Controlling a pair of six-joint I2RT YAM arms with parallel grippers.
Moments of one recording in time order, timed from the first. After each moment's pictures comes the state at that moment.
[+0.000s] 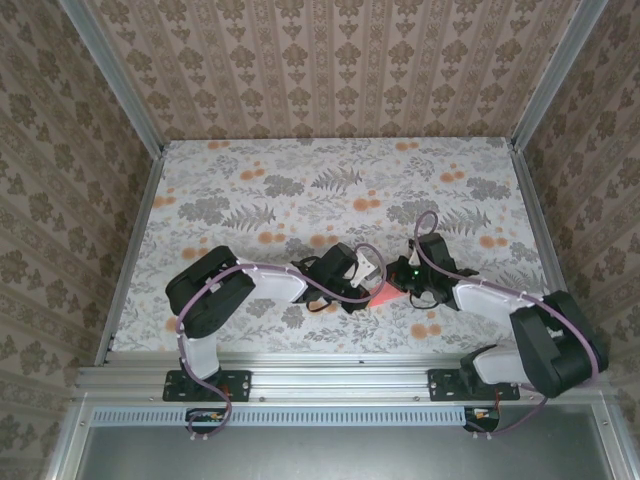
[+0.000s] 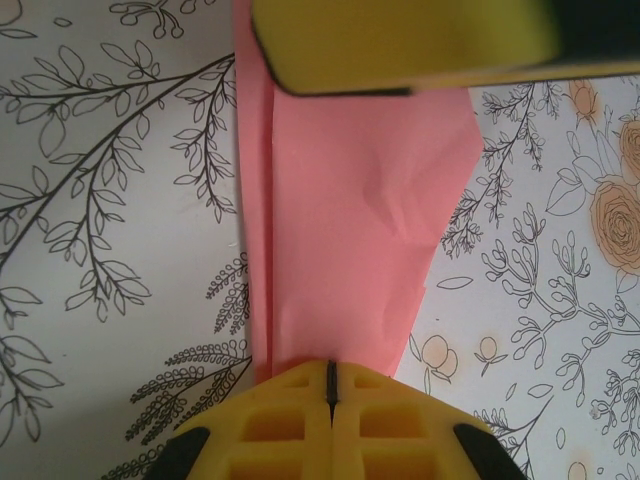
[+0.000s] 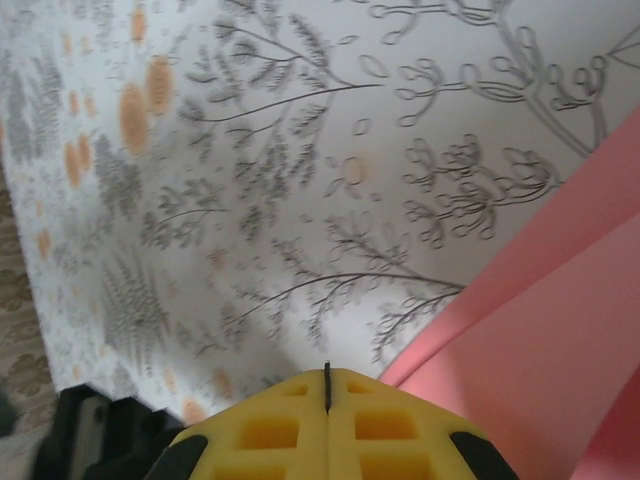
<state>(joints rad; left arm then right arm) -1.01 1.86 0.91 0.06 0.37 -0.23 0.36 1.34 0.46 0.04 -0.36 0.92</state>
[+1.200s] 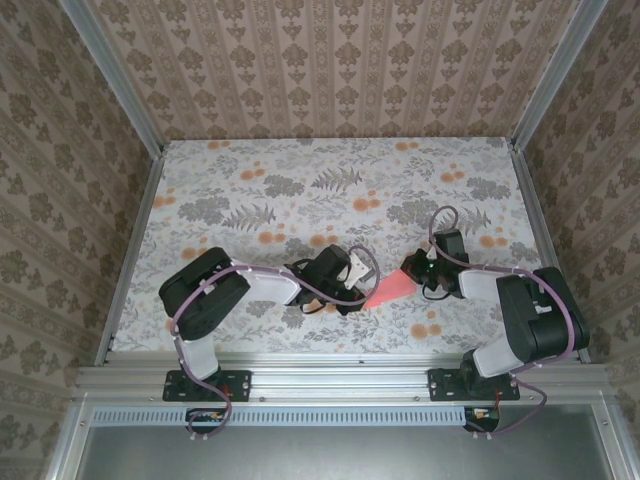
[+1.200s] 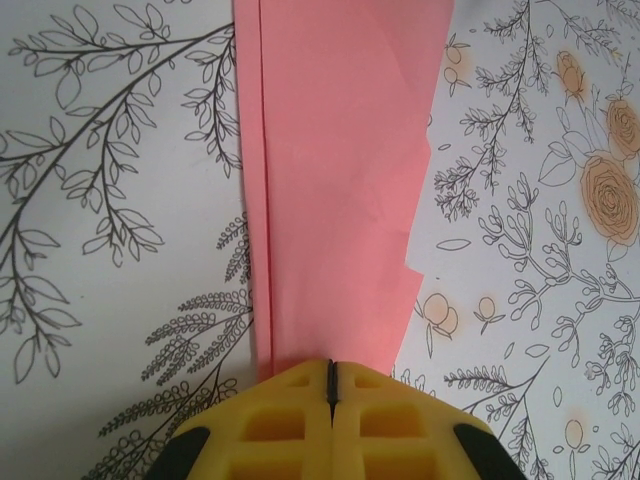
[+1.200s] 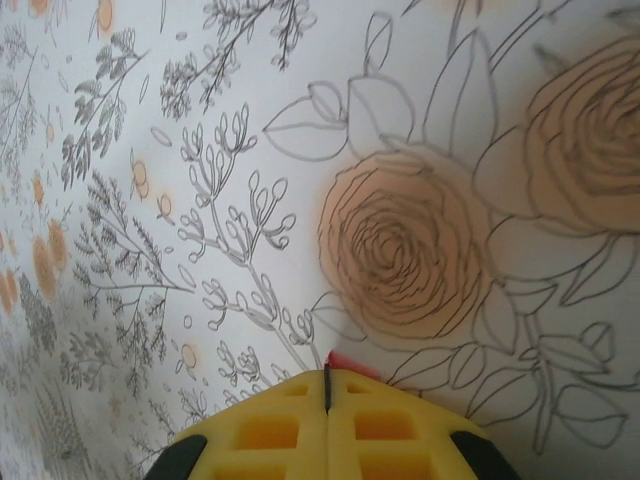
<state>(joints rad) -0.99 1.82 0.83 0.10 0.40 -0.22 0.13 1.49 0.46 0.15 -0.35 0.82</state>
